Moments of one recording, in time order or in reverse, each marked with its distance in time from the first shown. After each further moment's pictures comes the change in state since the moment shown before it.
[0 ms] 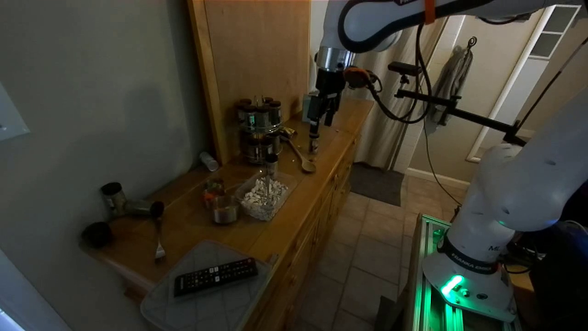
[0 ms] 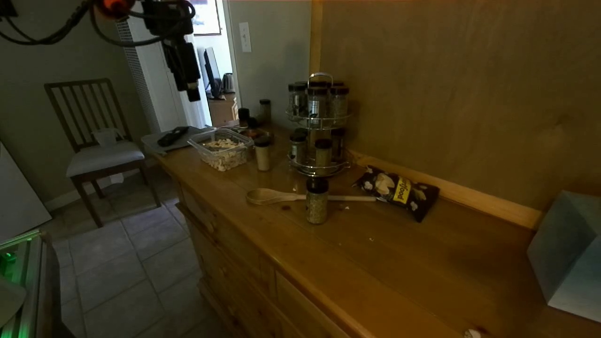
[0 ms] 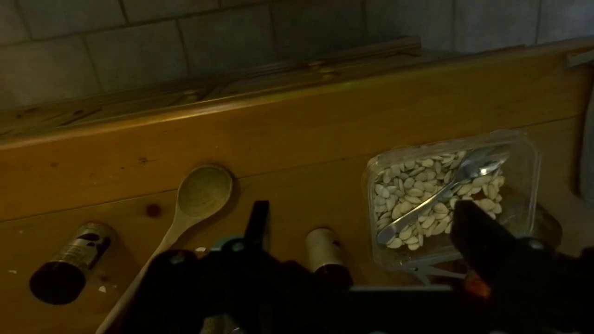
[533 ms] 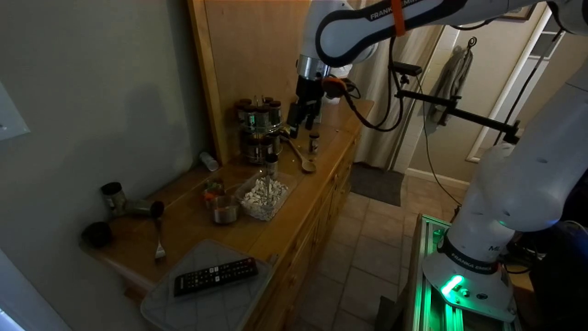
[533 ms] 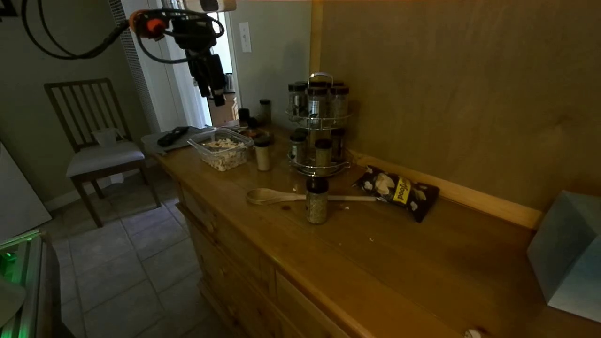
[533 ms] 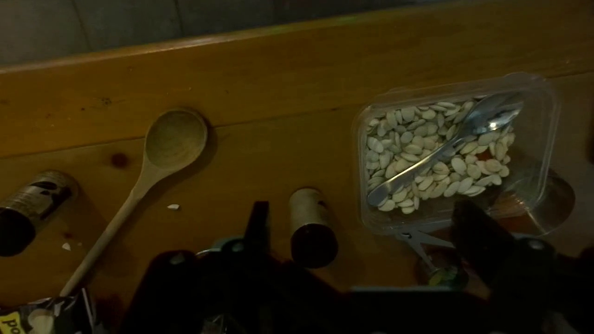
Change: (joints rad) arm 0.013 0.140 0.034 0.066 0.001 0.129 0.005
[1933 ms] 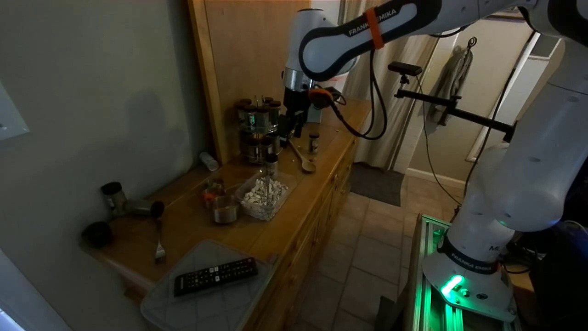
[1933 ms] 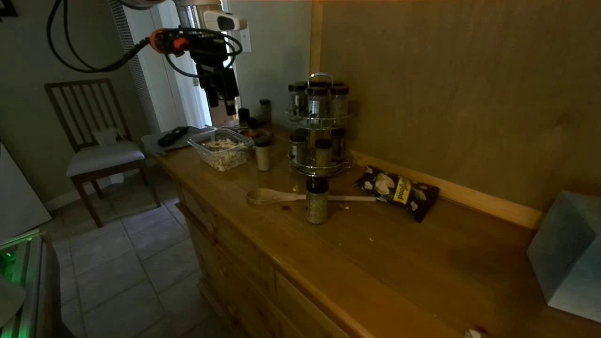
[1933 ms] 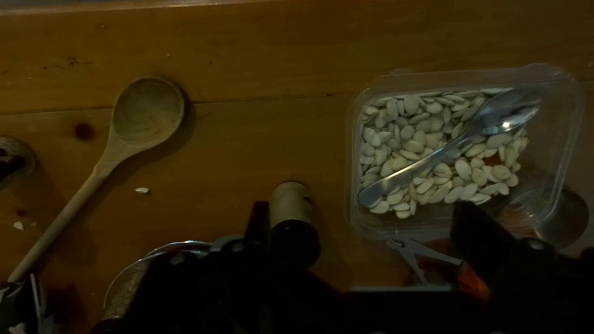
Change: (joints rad) arm 0.011 0.115 0.023 0.052 -0.017 0.041 -0.036
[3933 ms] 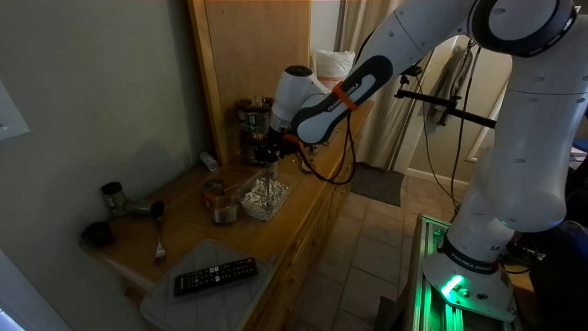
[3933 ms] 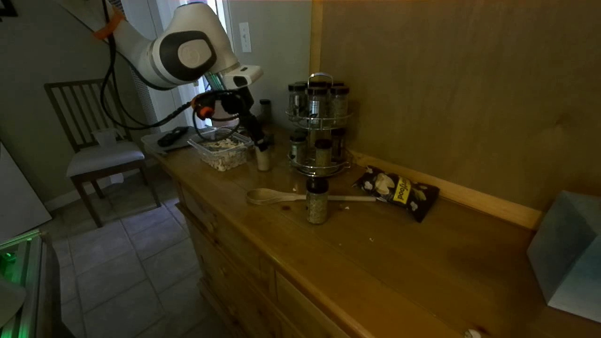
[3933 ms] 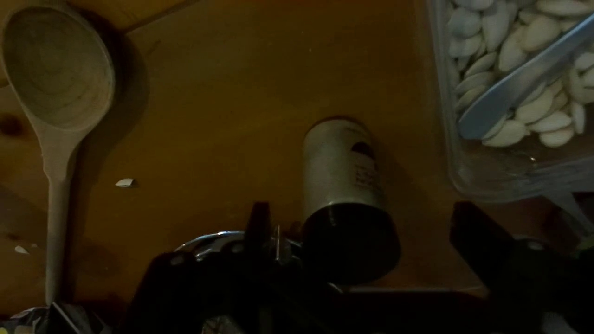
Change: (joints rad) arm 0.050 0.267 -0.055 -0.058 -0.301 0.553 0.546
